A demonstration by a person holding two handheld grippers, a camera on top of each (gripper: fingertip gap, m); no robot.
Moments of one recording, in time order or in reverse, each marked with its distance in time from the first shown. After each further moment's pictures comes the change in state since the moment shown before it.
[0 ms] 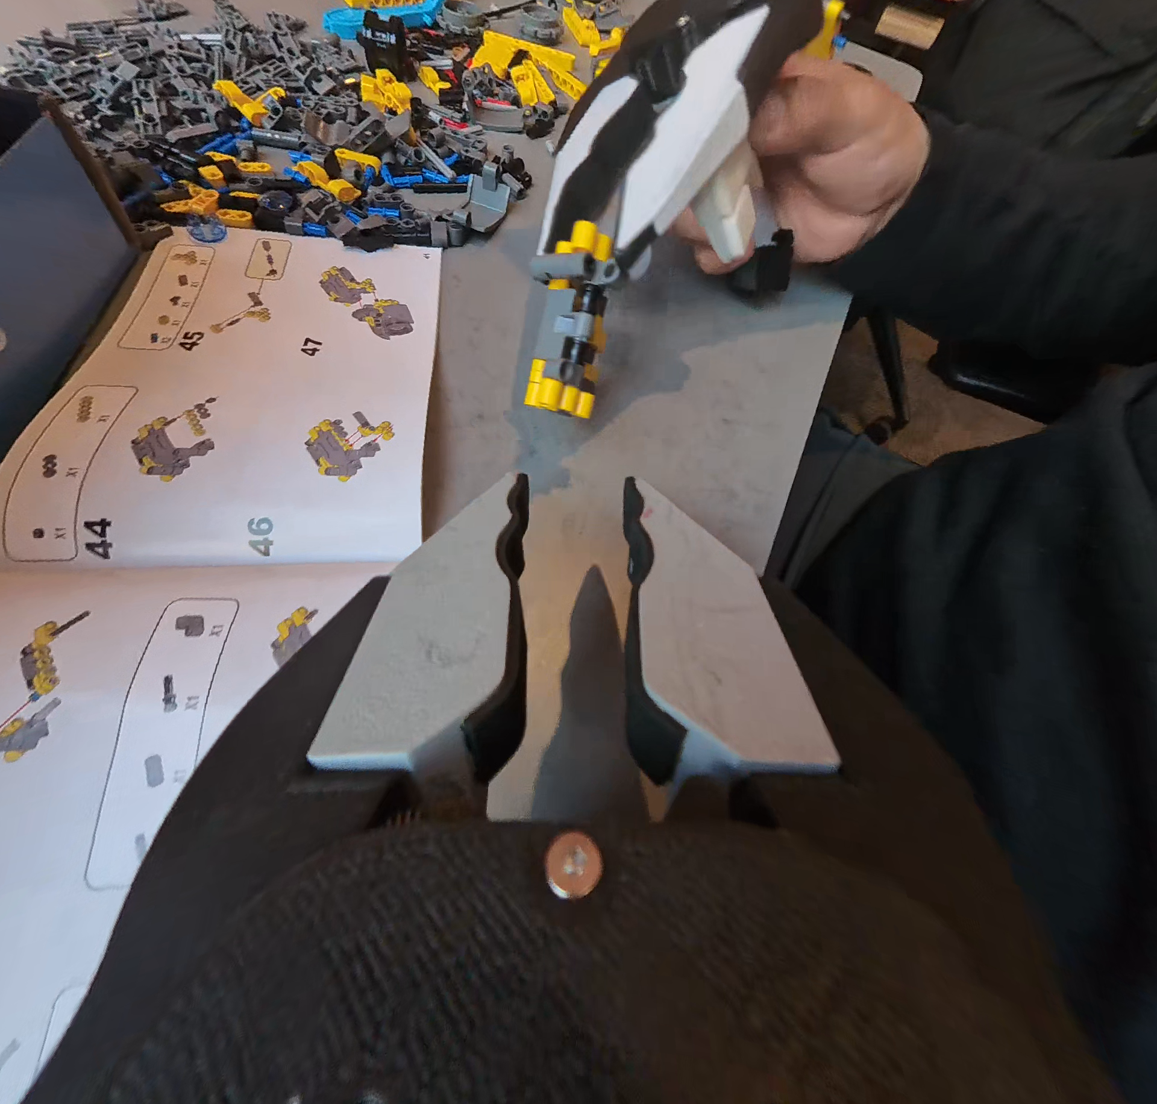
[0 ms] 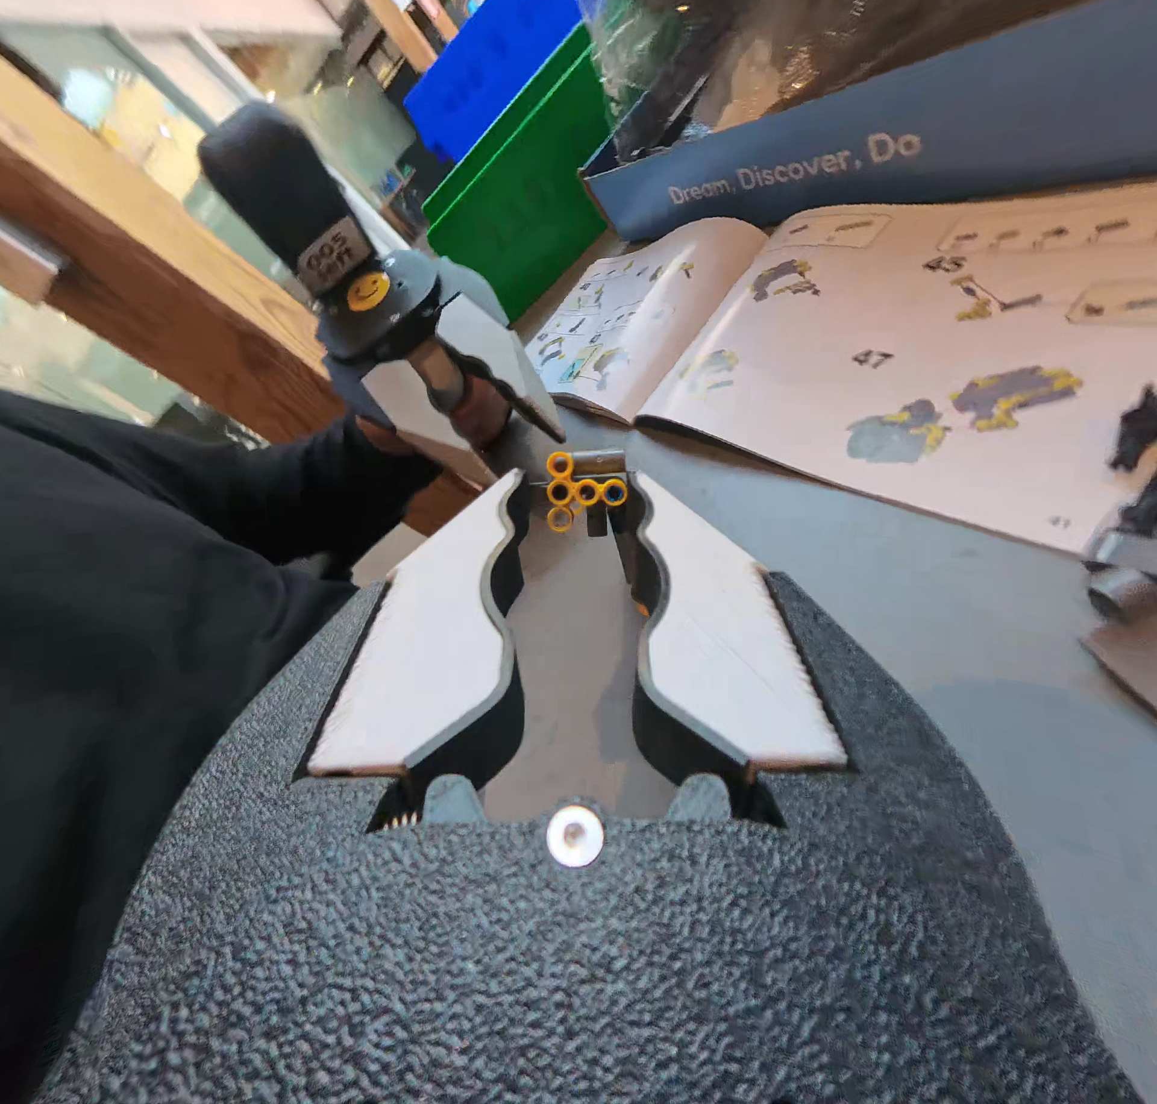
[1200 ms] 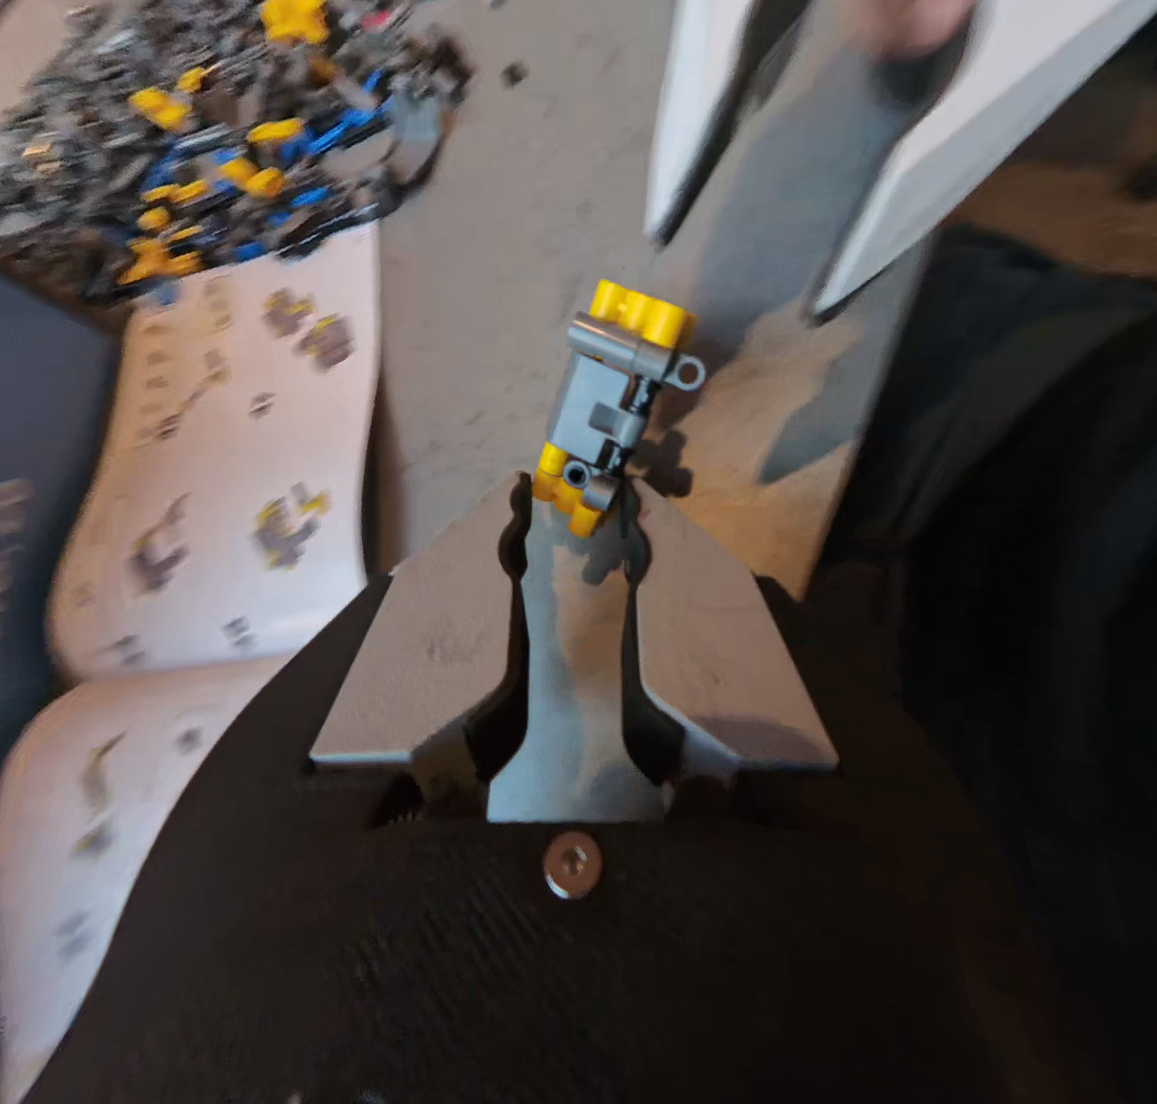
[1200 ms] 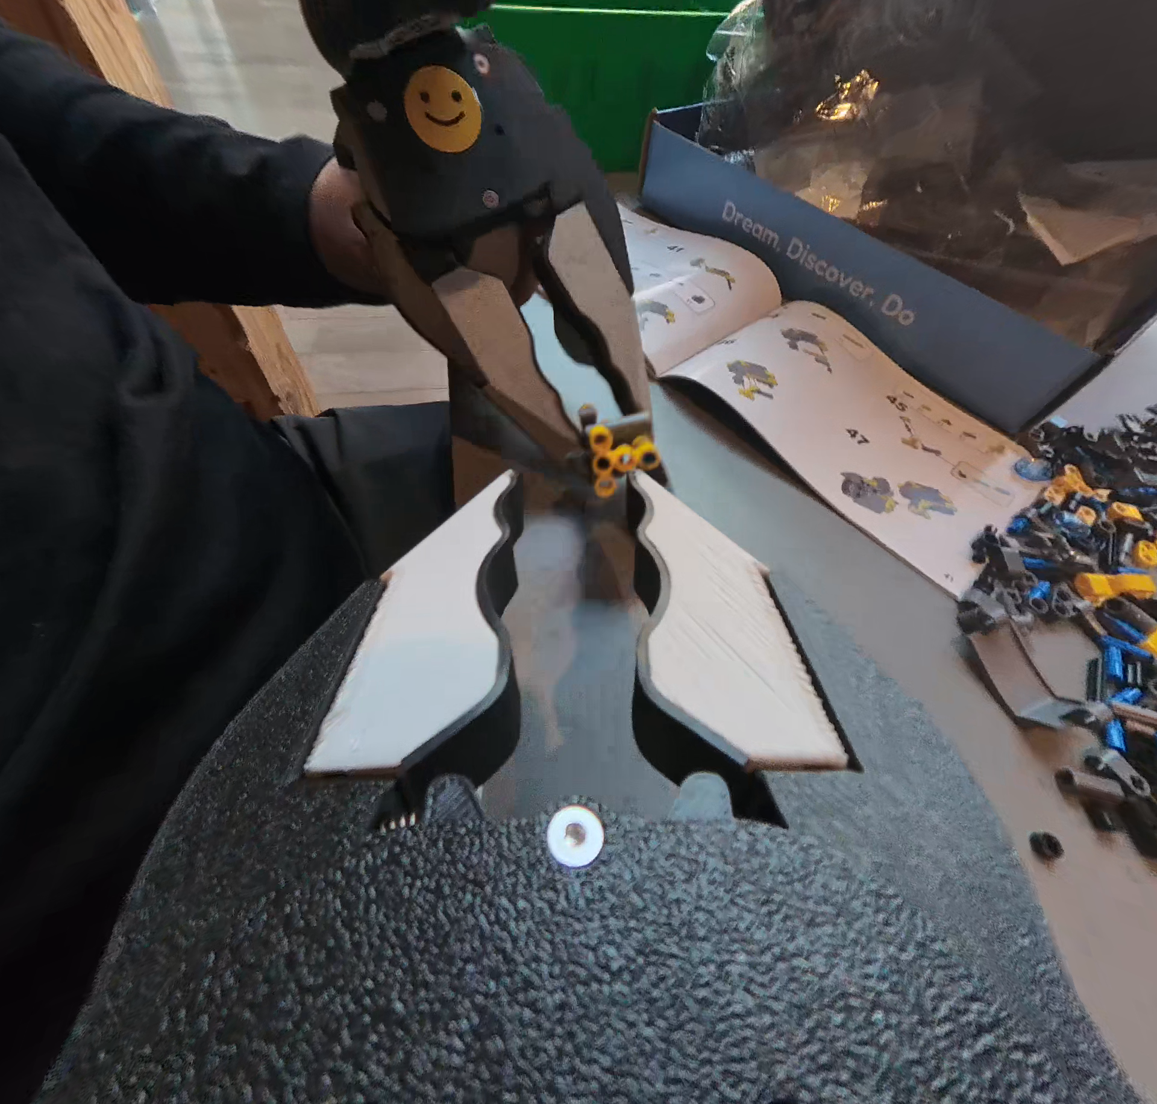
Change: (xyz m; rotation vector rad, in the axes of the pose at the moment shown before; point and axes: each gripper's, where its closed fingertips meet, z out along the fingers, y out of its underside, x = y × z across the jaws) left arm 0.014 0.015 0.043 -0.247 -0.194 0.320; right arm -0.048 0.047 -0.015 -0.075 0.286 -0.684
